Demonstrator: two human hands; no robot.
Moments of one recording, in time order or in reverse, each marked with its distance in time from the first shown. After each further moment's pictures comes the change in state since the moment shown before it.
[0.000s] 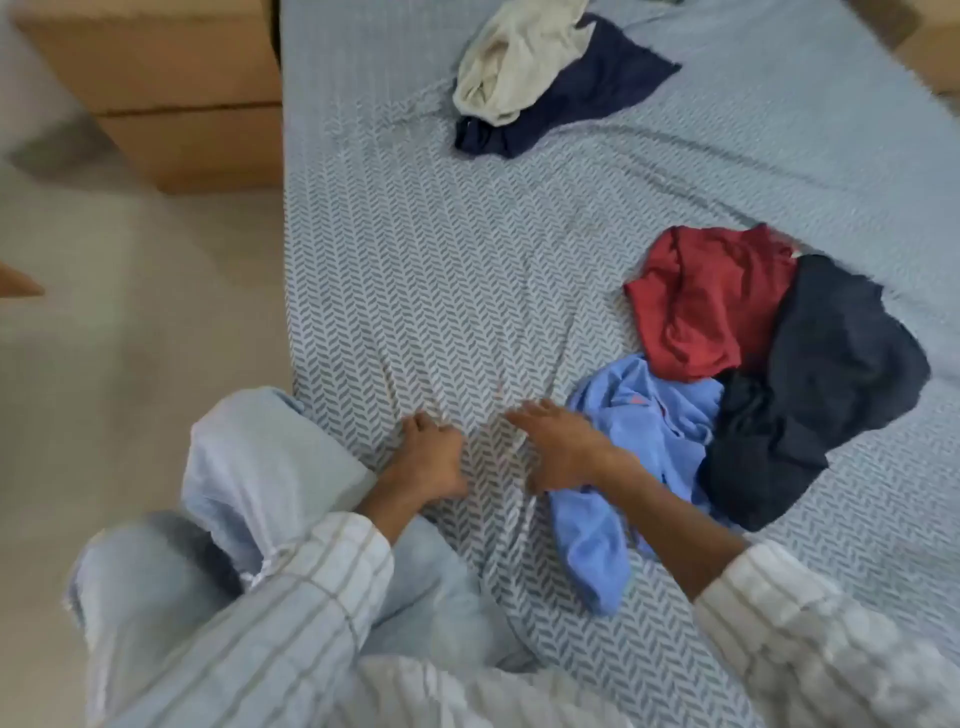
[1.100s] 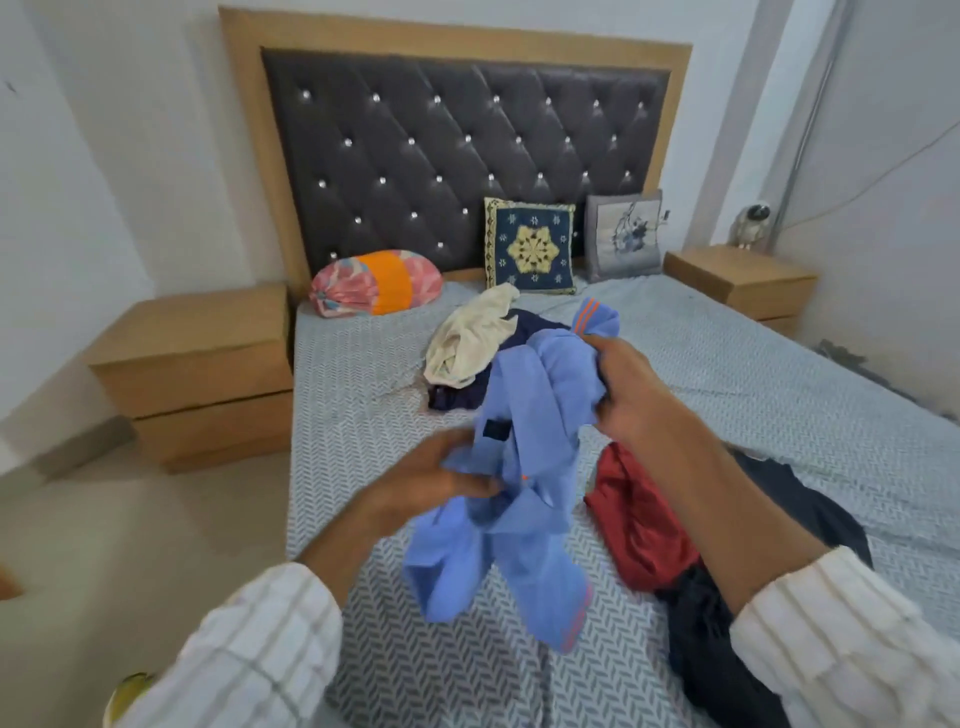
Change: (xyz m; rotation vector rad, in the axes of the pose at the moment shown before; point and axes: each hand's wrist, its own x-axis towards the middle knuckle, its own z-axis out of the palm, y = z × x) left_hand -0.070 0.038 -0.236 -0.790 0.207 0.666; right_hand -0.099 0.014 -0.281 1.949 0.878 -0.106
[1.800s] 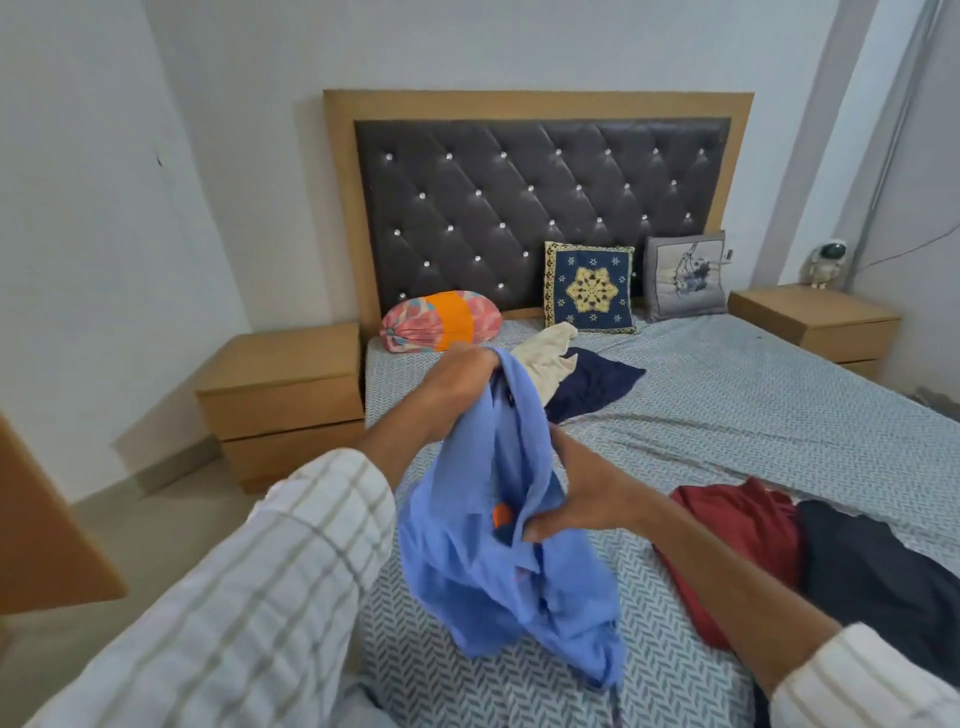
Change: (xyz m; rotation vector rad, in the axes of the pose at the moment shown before) left_hand 0.014 0.098 -0.083 -0.031 0.469 -0.084; right_hand -0.032 0.067 0.040 -1.077 -0.694 -0.465
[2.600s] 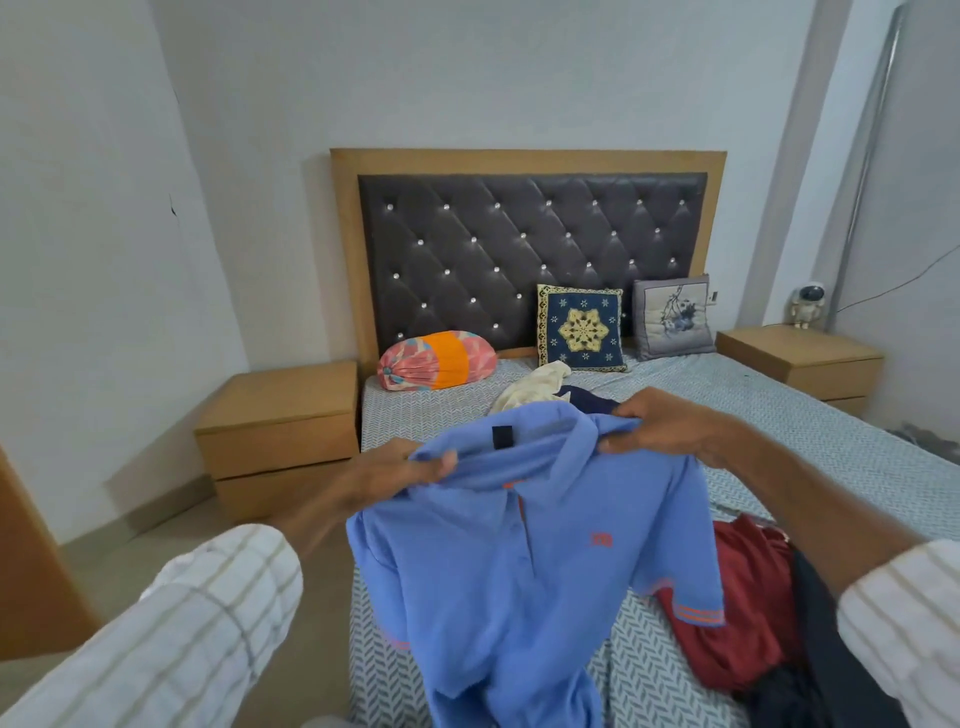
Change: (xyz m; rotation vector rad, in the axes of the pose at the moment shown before) left_hand -0.026 -0.062 -0.065 0.397 -0.254 0.052; right_hand -0.009 -0.024 -0.123 -0.161 0.071 0.358
